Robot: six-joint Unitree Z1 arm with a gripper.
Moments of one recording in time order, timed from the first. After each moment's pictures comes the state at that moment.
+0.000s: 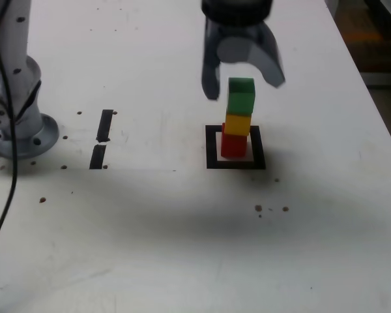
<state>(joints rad) -0.15 1.86 -1.64 1.35 0.07 -0.05</state>
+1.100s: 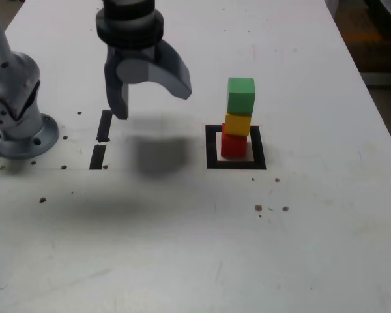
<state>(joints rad) -0.11 1.54 -0.99 1.07 0.01 -0.15</state>
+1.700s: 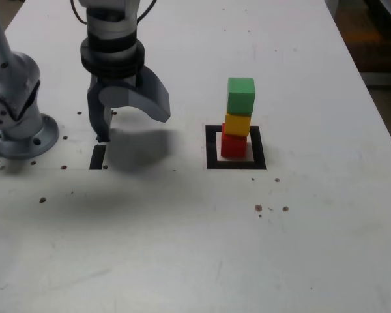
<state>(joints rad) -0.11 1.53 -0.77 0.90 0.03 -0.14</state>
